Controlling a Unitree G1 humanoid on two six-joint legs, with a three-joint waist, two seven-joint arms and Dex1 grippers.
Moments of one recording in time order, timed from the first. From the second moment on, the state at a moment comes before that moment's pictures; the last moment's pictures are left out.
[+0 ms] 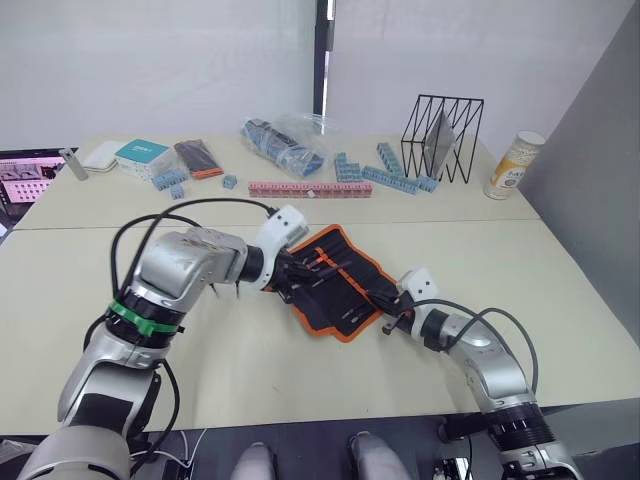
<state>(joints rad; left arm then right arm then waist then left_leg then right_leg) -0.86 0.59 -0.35 -0.02 -0.48 1.16 -0.78 -0.29 -0.37 0.09 0.08 0.18 0.22 0.68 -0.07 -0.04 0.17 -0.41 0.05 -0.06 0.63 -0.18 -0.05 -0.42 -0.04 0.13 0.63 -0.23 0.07</state>
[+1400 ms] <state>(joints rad) -0.85 0.36 -0.45 0.29 -0.11 0.69 -0.77 -0.27 -0.38 0.11 0.06 0.16 0.23 0.67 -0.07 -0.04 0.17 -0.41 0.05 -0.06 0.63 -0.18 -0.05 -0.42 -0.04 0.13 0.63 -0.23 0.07</state>
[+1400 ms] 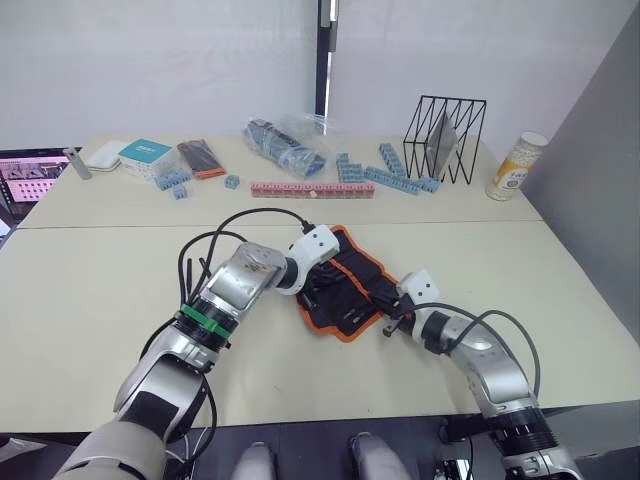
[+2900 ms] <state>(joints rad) -0.27 0.57 0.45 -0.06 -0.35 0.49 -0.64 -0.39 -0.41 0.15 0.23 0.16 0.17 0.76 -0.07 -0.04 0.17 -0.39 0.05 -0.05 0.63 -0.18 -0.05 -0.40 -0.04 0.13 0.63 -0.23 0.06</state>
